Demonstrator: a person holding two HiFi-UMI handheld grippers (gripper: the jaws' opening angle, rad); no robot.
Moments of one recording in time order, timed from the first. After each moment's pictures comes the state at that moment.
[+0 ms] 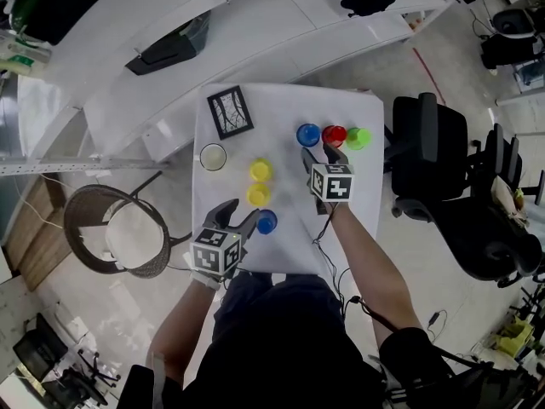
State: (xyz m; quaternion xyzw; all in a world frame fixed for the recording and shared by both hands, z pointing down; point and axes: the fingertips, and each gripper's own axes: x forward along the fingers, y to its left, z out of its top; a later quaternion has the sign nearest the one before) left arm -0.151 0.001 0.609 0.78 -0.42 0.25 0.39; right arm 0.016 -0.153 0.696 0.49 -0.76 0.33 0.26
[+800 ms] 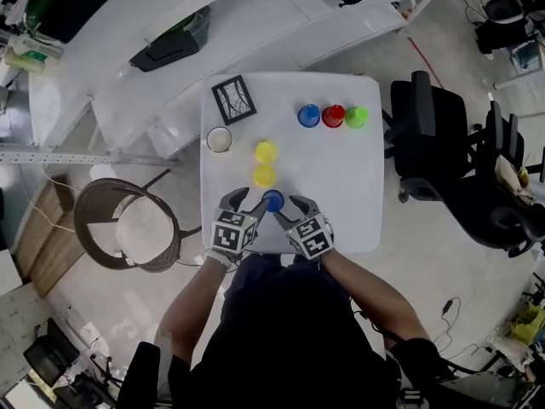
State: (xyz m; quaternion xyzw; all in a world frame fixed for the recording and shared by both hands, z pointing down) left arm -0.144 0.044 0.637 0.79 -0.38 0.32 0.34; right arm -0.090 0.080 0.683 0.30 -0.85 0.29 0.31
